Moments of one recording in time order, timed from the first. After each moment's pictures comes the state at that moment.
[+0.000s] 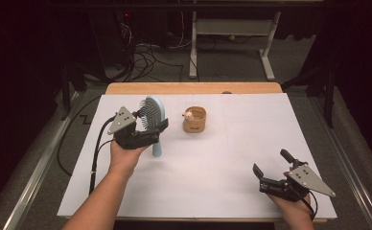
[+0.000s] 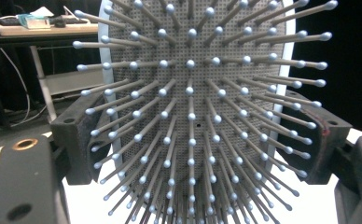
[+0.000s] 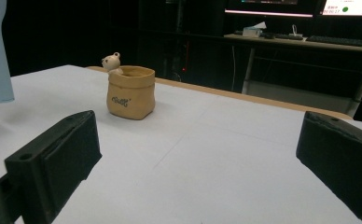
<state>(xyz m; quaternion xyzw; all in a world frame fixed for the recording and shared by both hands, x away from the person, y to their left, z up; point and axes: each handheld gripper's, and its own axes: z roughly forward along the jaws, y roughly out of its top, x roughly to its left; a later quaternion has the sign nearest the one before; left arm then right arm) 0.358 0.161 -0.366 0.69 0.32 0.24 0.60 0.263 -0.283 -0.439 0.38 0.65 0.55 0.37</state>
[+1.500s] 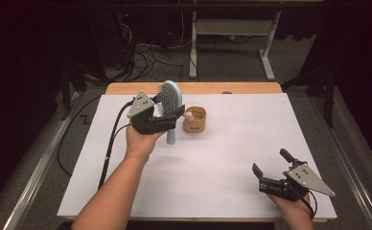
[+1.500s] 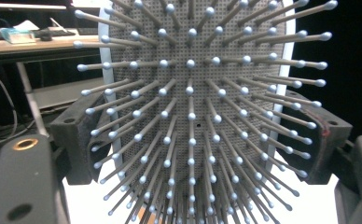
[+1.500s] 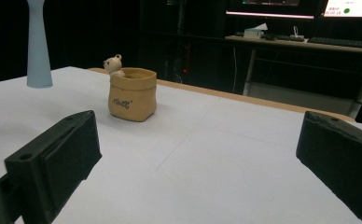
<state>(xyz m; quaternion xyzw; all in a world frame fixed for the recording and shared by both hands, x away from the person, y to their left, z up) 0.389 0.119 -0.342 0.70 0.31 0.23 0.61 0.264 -0.282 -0.439 0.38 0.65 0.55 0.37</state>
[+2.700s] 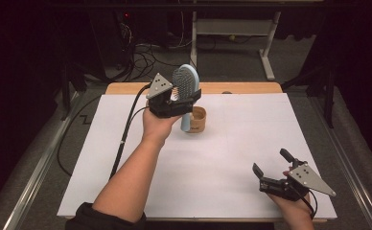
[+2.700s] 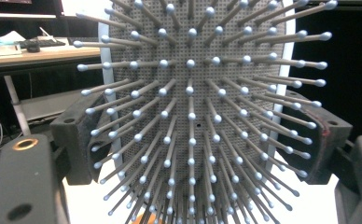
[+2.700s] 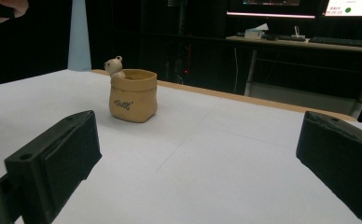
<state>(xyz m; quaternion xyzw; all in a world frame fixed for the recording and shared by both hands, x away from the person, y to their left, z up) 0.424 0.079 -0.317 0.69 0.30 0.23 0.62 0.265 -0.284 -0.439 0.38 0.65 0.55 0.37</state>
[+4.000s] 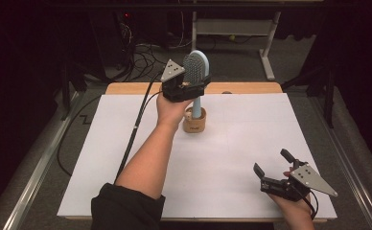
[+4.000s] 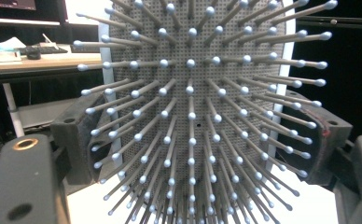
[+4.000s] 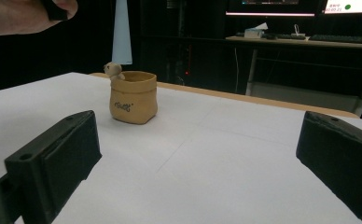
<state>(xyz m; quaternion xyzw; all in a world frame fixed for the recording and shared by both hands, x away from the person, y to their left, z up) 0.471 0.052 -0.313 0.68 0.31 0.23 0.63 0.265 -0.287 -0.440 0.39 0.64 0.56 0.36</state>
